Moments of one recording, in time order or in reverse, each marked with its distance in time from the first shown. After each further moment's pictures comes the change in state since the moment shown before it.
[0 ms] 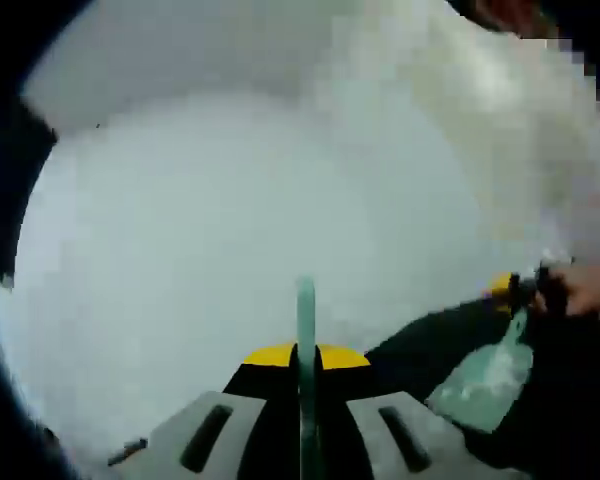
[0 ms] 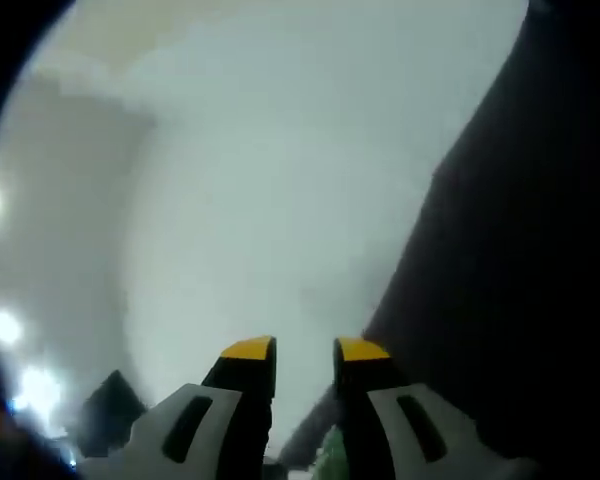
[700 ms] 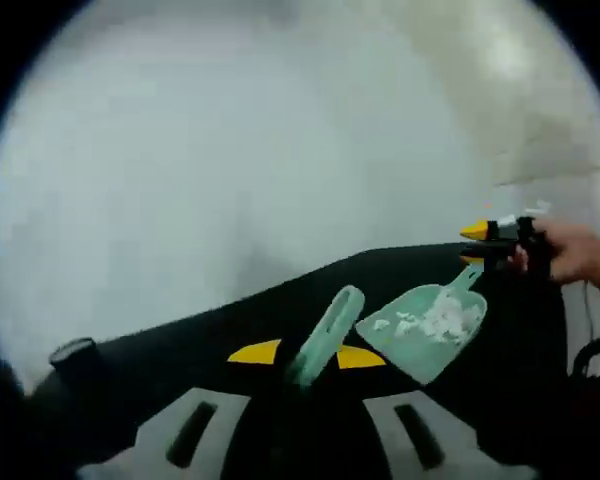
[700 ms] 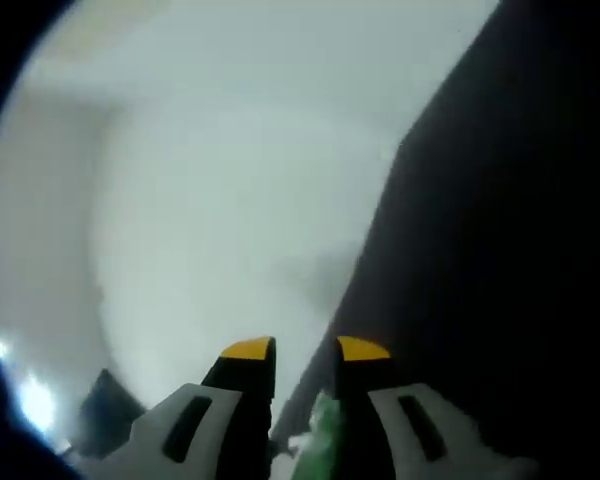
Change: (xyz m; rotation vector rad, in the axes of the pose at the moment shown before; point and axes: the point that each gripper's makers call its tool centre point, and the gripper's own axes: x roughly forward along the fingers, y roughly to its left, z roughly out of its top) left arm 0.004 -0.090 -0.065 -0.598 0.246 -0.302; right arm -0.014 -0.001 0.005 -0.093 0.030 -0.082
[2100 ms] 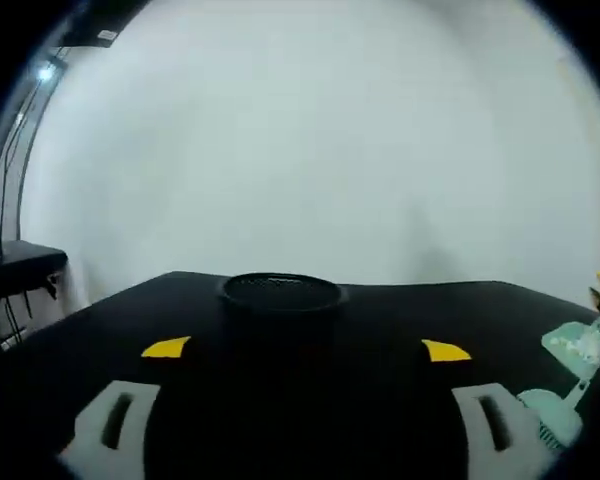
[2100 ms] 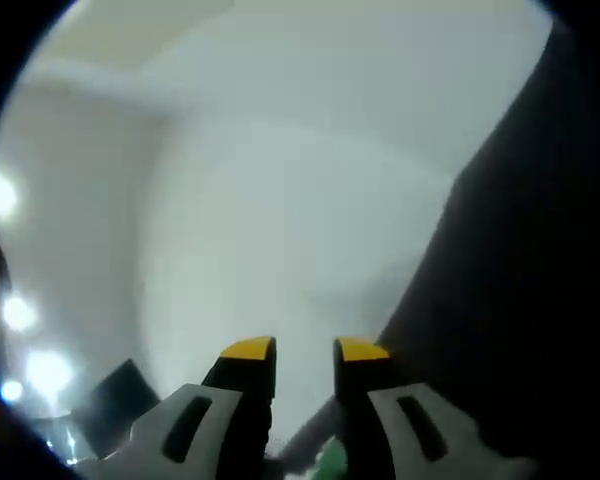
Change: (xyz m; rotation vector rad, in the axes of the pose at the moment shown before) left arm -0.059 0.288 -0.036 -0.179 -0.021 0.567; right arm 0.007 0.013 0.026 -0.064 -0.075 0.203
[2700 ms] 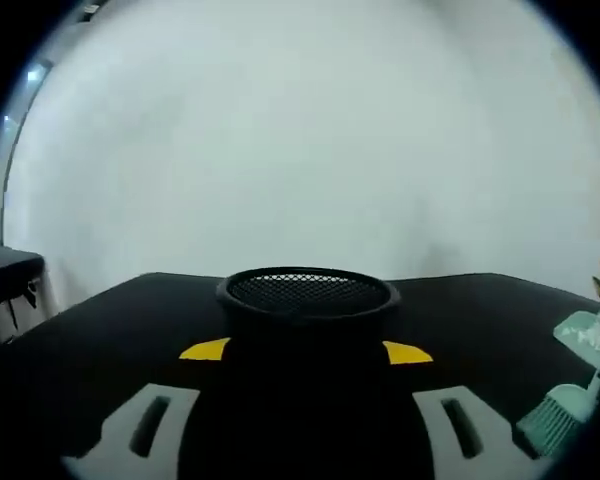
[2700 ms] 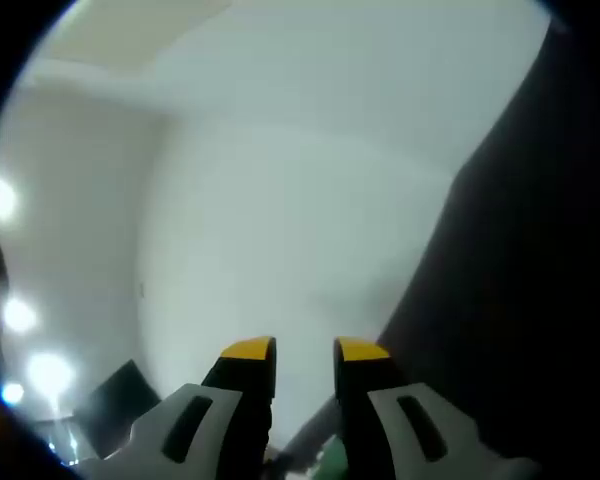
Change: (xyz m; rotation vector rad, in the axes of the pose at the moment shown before) left arm 0.036 -0.032 -0.006 0.010 0.023 -0.184; right arm 0.001 -0.002 0.001 0.008 0.003 0.000
